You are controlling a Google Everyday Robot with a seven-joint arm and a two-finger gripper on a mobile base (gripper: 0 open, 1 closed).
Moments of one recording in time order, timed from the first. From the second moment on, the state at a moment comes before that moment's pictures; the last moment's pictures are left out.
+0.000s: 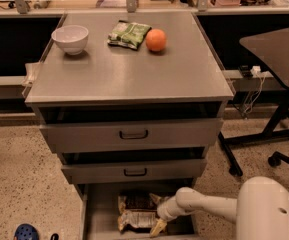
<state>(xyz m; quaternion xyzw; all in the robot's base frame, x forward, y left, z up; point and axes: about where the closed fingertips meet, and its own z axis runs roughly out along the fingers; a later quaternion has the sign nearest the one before) 0.499 -0.054 0.167 -0.66 0.68 0.20 0.26</state>
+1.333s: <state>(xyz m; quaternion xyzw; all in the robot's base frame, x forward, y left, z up) 0.511 -0.049 0.139 -0.65 0.67 0.23 0.27</state>
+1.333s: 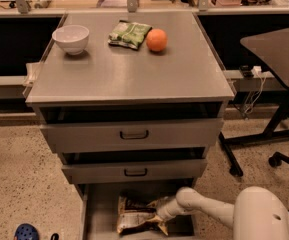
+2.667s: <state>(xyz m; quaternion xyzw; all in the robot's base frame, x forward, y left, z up) 0.458 -0.048 0.310 -0.67 0.49 0.28 0.48</state>
